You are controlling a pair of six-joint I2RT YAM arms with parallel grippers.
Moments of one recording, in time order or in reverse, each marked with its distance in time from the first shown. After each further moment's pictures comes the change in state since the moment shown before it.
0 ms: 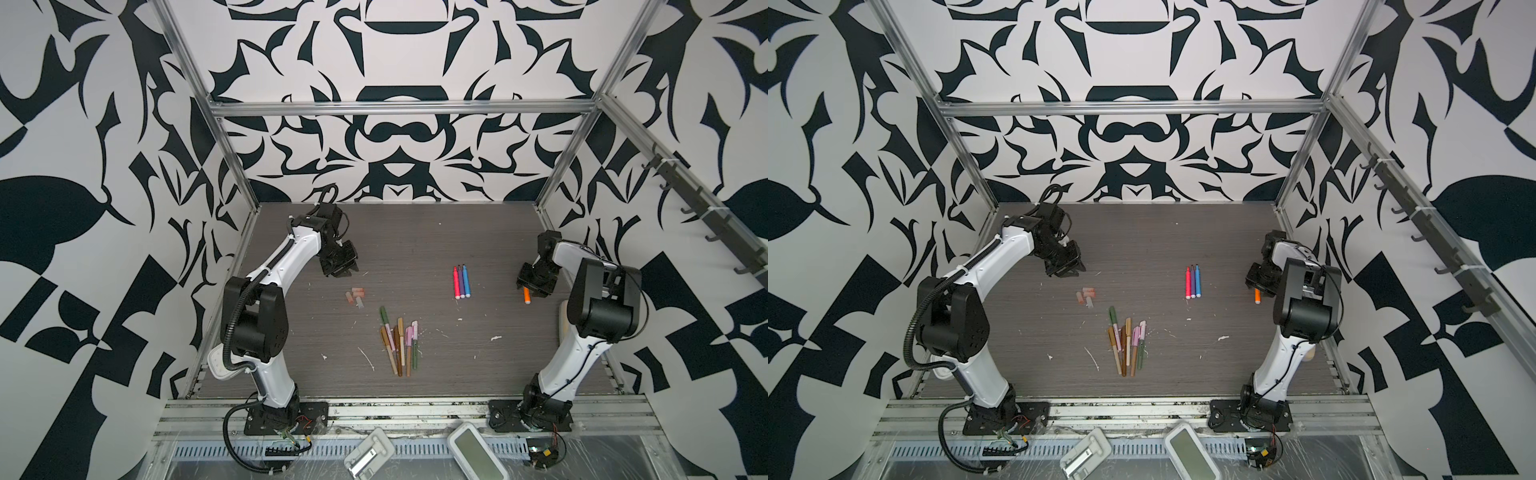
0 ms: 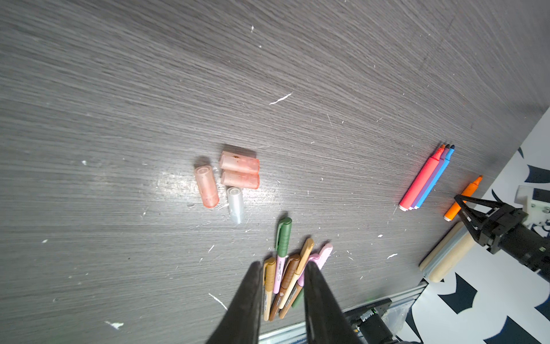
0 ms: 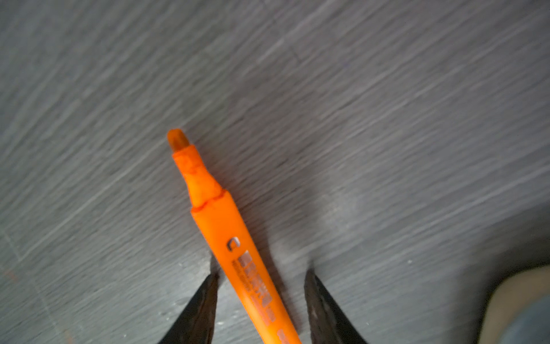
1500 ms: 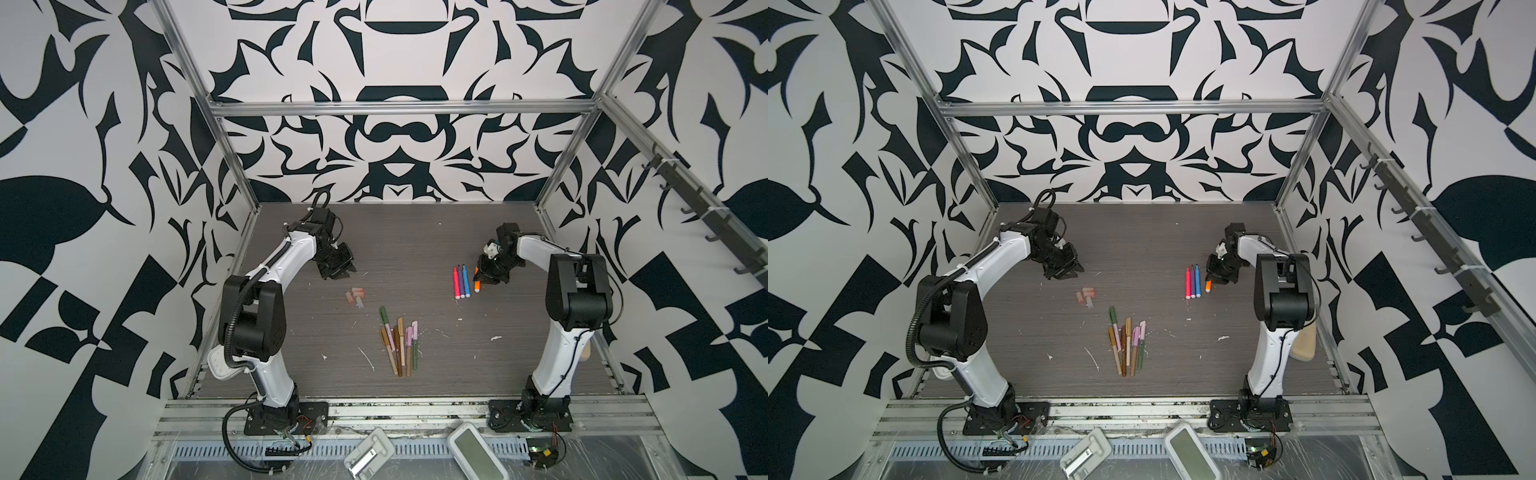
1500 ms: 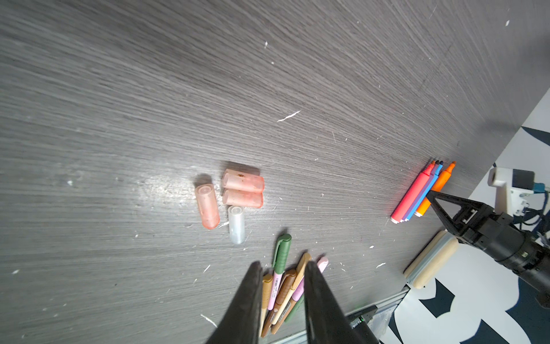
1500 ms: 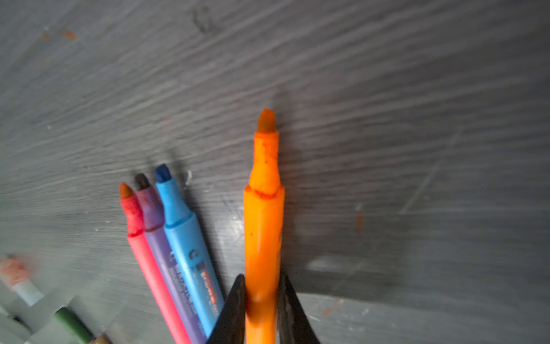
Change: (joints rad) left arm 0.051 -0.002 -0.092 0.116 0.055 -0.026; right arm 0.273 0.082 0.082 0.034 -0.357 -0.040
